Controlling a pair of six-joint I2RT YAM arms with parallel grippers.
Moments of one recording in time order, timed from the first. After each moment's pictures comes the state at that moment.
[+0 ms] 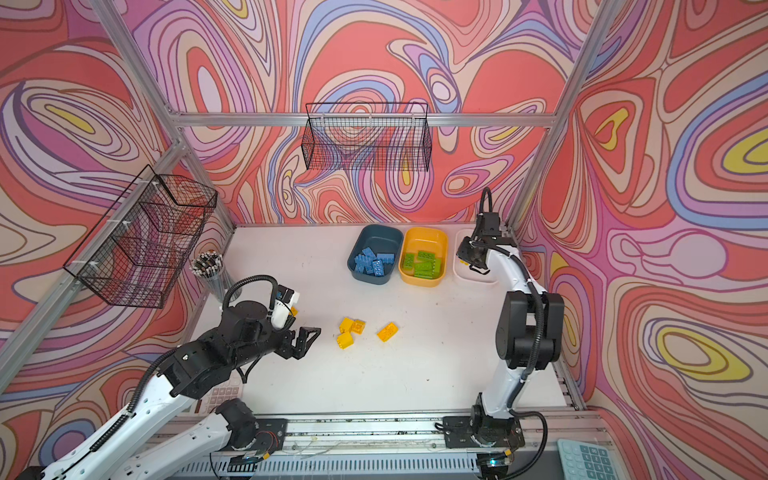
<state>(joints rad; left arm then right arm) -0.68 0.74 0.83 -0.75 -0.02 -0.27 -0.11 1.83 1.48 -0.58 -0.06 0.43</state>
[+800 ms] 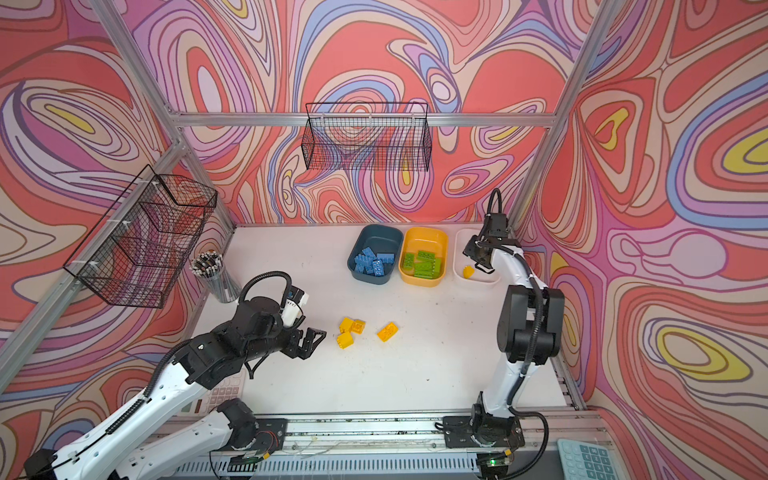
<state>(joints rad) -0.68 0.85 0.83 -0.75 0.01 -0.27 -0.14 1.82 1.44 -0.48 -0.05 0.46</state>
